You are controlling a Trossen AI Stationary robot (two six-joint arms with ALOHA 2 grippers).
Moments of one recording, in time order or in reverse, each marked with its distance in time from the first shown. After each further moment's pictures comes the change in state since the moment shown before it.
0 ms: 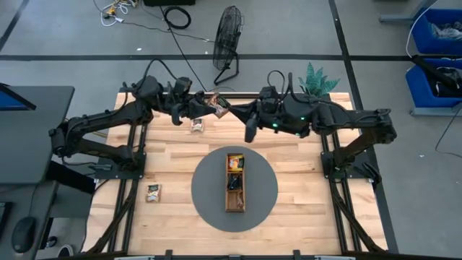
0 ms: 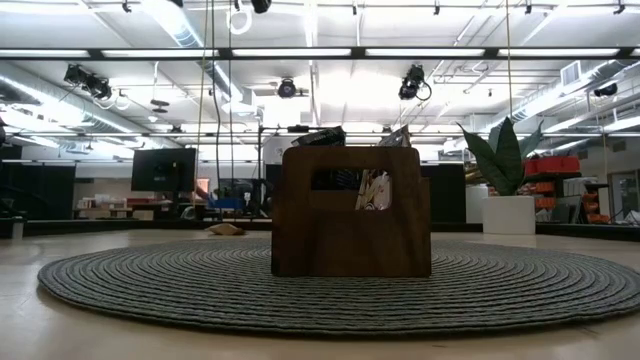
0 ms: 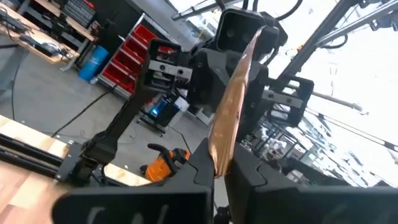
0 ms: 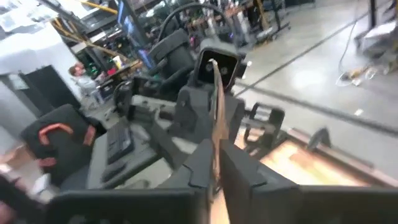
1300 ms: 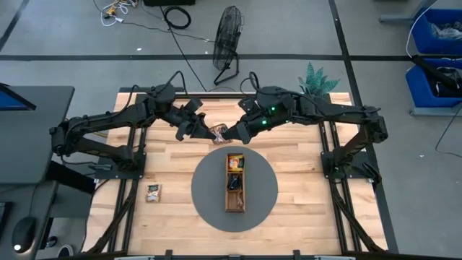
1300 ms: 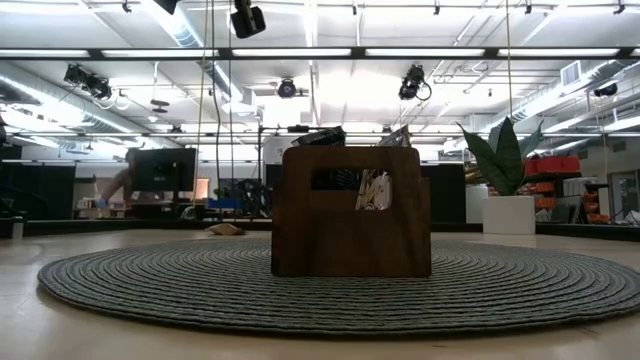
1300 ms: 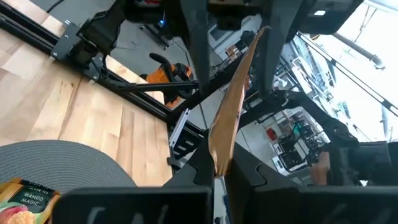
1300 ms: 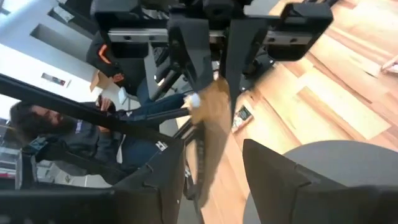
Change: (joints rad) left arm -0.069 0.002 0.000 -0.403 0.158 0.075; right arm -0.161 0.068 0.000 -0.241 -0.643 0.364
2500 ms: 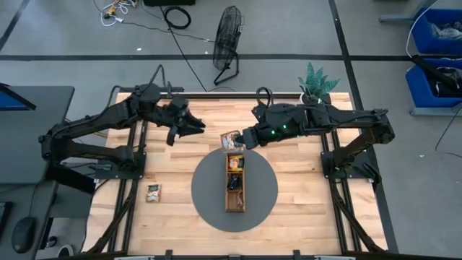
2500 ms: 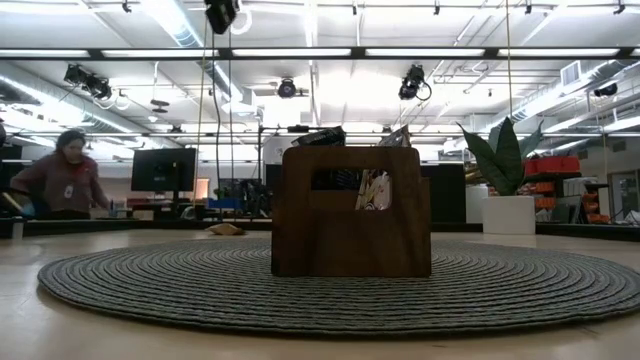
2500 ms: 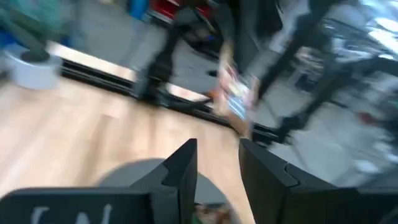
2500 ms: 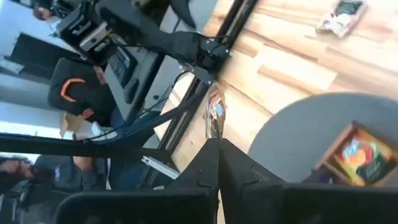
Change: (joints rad) left arm 0.023 -0.161 0.000 -0.268 -0.198 0.422; right arm 0.141 -0.057 0.000 -0.175 0.285 0.271
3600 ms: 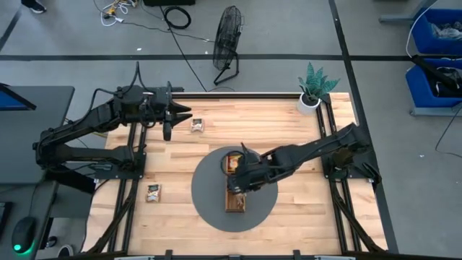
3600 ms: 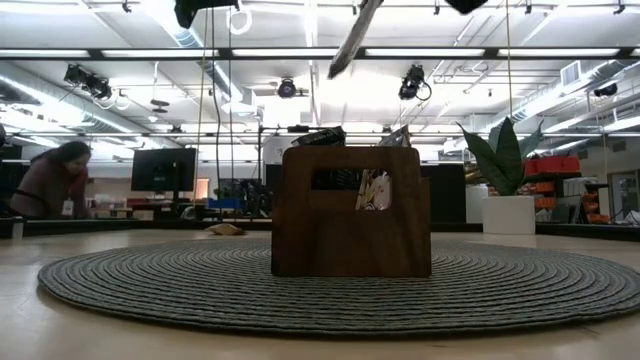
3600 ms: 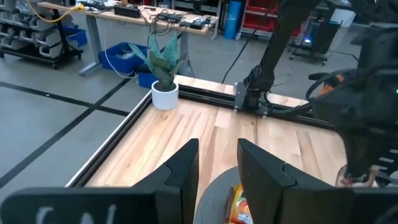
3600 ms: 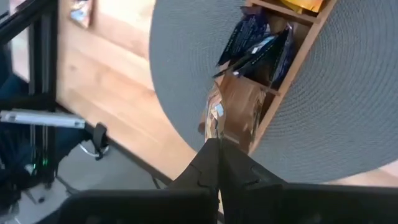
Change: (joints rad) left arm 0.001 -0.167 0.000 -0.185 -0.439 0.262; right arm 0.229 0.284 0.000 -0.256 -0.049 0.415
